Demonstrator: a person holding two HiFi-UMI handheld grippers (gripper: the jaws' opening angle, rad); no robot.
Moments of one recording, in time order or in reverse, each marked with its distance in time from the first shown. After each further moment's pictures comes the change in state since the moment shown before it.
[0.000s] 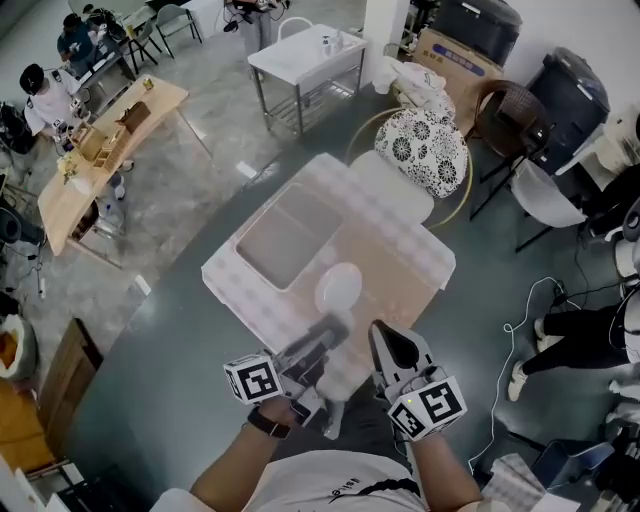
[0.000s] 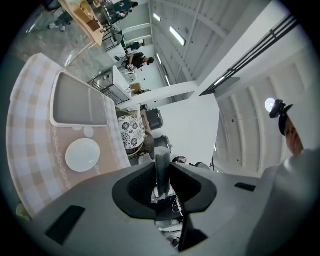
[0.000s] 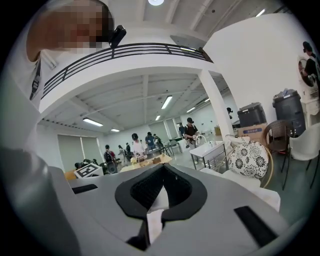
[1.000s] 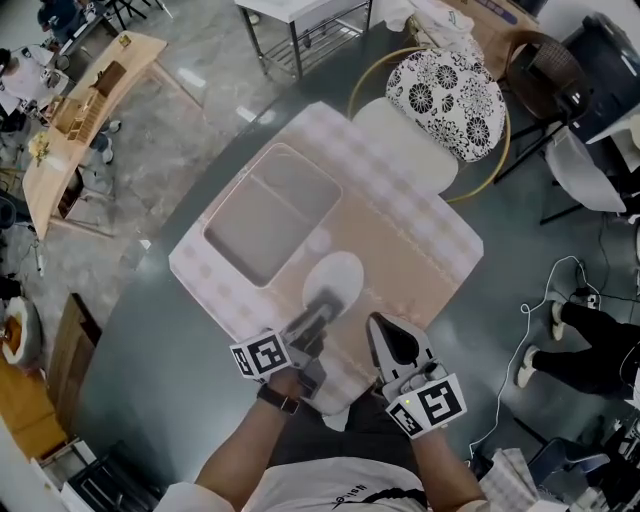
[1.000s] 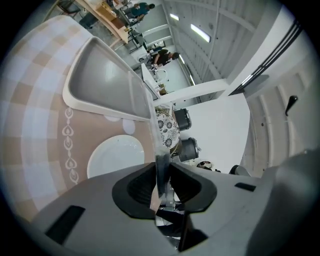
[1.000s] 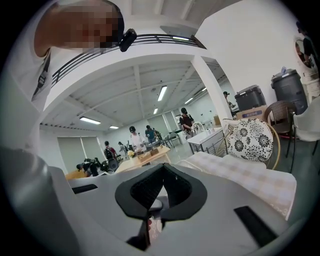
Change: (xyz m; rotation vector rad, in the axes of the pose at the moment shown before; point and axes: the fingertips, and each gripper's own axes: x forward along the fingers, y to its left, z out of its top) left arm 0.085 0.199 -0.002 -0.117 -0.016 0.261; right arm 0.070 -0.101 -0.104 0.073 0.079 0.030
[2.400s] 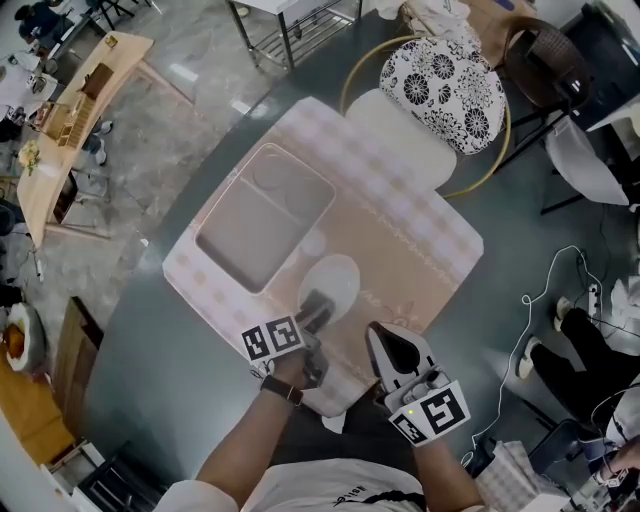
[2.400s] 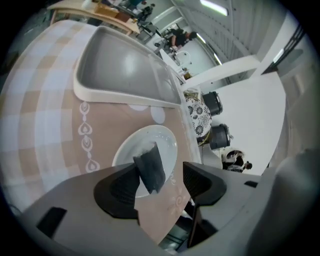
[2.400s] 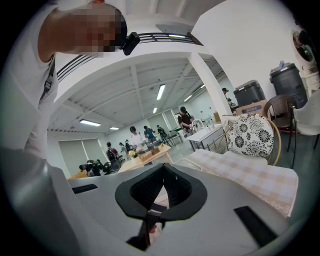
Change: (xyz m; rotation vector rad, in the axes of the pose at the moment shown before) left arm 0.025 0.067 -0.014 -0.030 0.172 0.364; right arm 0.000 -0.008 -0.001 0.041 0.023 0.014
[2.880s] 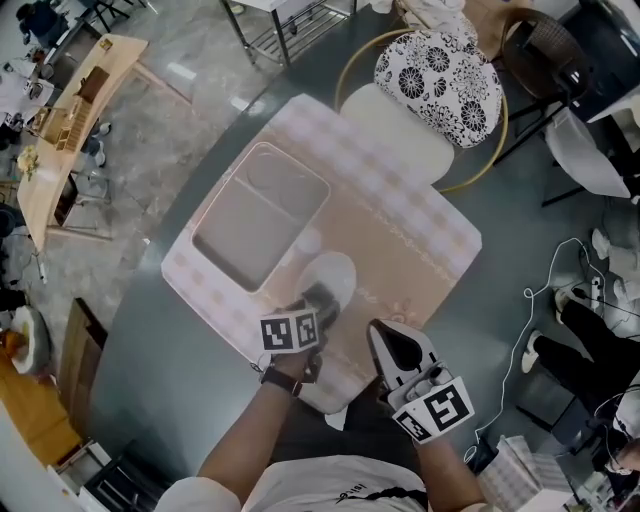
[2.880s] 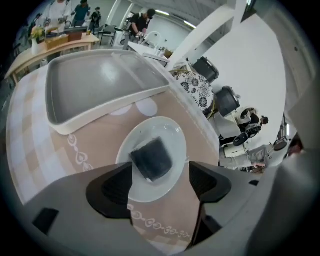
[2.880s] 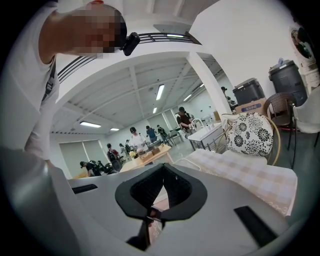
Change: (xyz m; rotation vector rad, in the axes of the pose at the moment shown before) left arm 0.013 0.007 -0.007 0.376 0.152 0.229; right arm -0.006 -0.010 0.006 0.017 0.004 0.009
